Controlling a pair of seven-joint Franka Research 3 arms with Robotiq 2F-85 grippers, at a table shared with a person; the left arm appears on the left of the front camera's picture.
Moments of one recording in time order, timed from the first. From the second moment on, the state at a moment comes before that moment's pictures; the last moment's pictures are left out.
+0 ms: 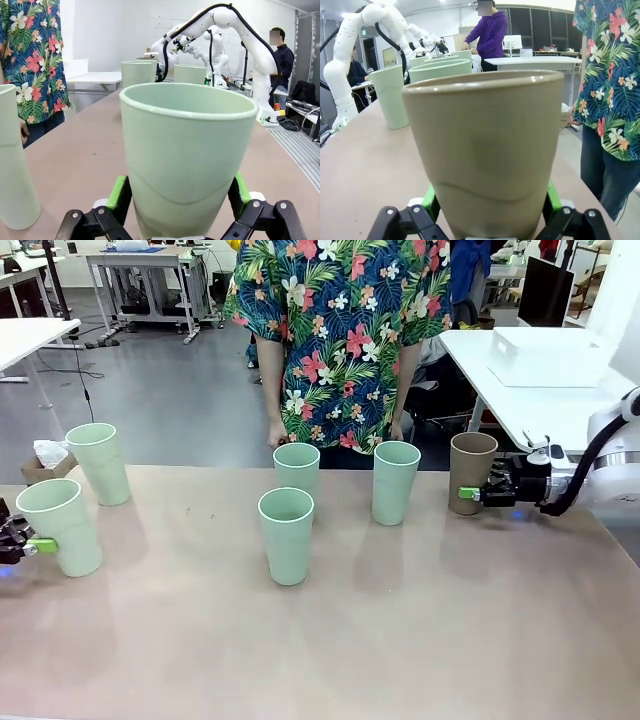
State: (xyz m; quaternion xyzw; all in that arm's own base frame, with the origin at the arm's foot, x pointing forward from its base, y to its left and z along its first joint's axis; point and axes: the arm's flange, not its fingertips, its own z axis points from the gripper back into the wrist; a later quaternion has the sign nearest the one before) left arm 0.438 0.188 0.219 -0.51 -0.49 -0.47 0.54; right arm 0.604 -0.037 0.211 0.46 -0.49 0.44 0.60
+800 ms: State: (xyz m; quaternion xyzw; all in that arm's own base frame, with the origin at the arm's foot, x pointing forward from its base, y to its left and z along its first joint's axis) left arm 0.437 0.181 0.216 -0.51 -0.50 -0.46 0.54; right arm 0.610 -0.041 0.217 0.46 -0.49 0.43 0.60
